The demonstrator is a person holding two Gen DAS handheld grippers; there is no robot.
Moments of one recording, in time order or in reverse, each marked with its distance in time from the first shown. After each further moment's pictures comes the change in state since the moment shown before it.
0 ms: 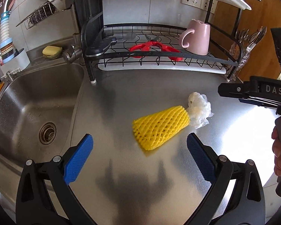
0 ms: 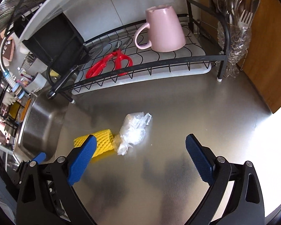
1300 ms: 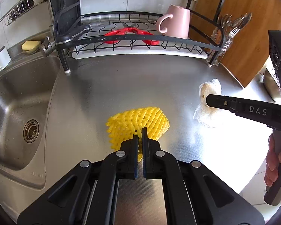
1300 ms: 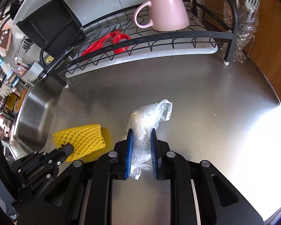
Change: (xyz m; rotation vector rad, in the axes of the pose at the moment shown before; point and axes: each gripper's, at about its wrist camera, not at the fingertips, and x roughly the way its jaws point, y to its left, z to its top) left arm 0.002 -0.022 -0.020 0.055 0.061 -0.136; right arm 0.013 0.000 -0.027 -0.017 0.051 -0.011
